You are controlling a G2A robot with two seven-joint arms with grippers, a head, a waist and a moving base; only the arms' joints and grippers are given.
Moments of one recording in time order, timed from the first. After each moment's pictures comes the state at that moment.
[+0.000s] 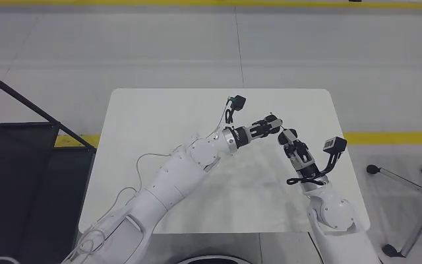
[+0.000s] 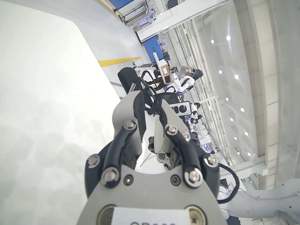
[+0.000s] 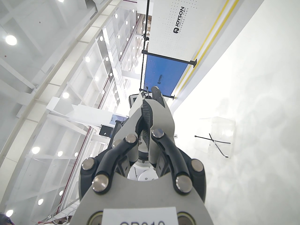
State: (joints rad) left arm 0.62 -1.57 -0.76 -0.89 -0.09 -0.51 -0.40; right arm -1.41 -1.21 1.42 -1.69 0.22 -0.32 0.24
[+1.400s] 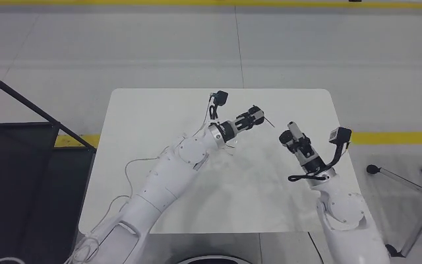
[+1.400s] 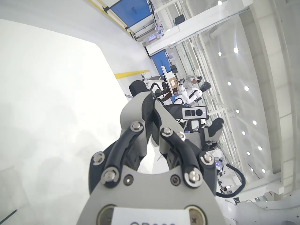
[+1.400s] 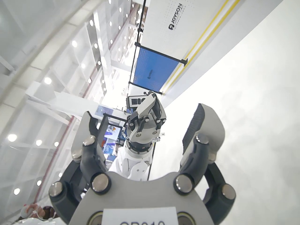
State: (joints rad) left arm 0.72 -1.53 -0.96 -0.99 0.07 -0.45 -0.38; right arm -1.35 -1.20 1.48 -1.74 0.02 -0.23 0.37
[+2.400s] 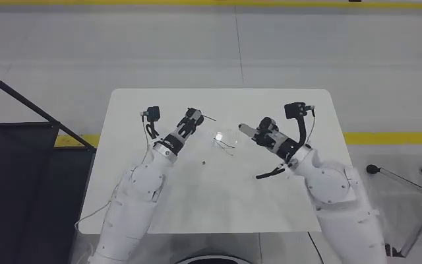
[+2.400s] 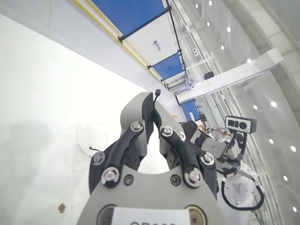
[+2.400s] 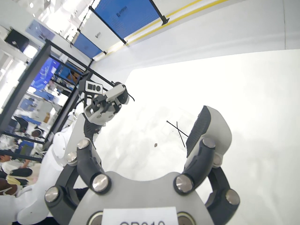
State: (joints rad) left arm 1.21 -1.40 -1.37 -1.60 0.30 -0.16 -0.26; right arm -1.11 -1.19 1.26 -1.85 -0.49 -0.05 0.64
